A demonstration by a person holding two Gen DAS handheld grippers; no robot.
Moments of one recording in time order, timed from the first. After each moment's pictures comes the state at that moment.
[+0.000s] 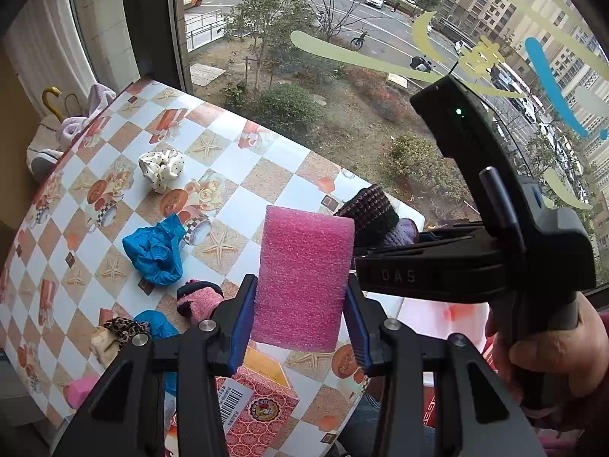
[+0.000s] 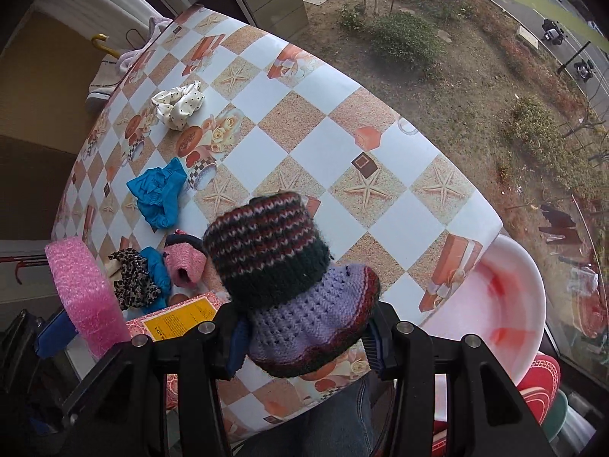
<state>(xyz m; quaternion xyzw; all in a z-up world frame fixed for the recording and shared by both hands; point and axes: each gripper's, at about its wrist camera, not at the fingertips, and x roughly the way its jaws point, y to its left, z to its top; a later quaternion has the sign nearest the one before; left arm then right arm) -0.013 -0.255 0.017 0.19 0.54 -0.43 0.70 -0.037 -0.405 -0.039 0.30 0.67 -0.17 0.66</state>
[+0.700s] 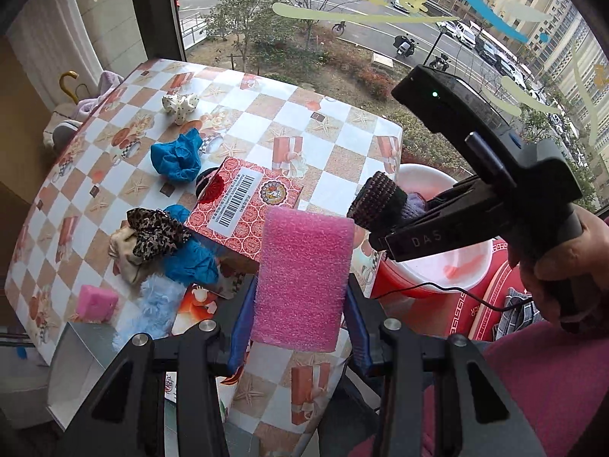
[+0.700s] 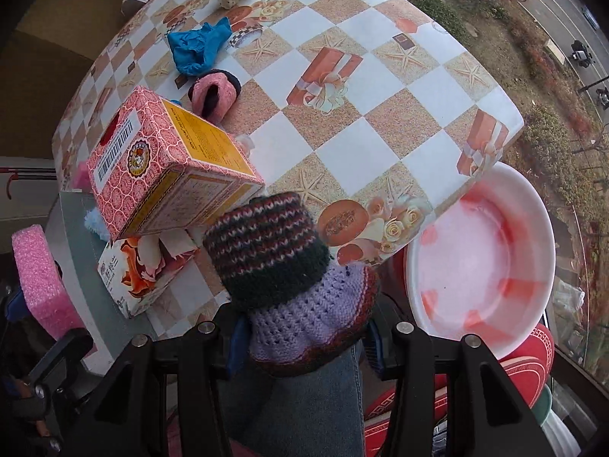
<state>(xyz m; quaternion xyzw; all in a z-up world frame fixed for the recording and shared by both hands) -0.100 -0.114 0.017 0.23 0.53 -0.44 0.69 -0.127 -0.280 -0.041 0.26 0.72 -0.10 0.63</state>
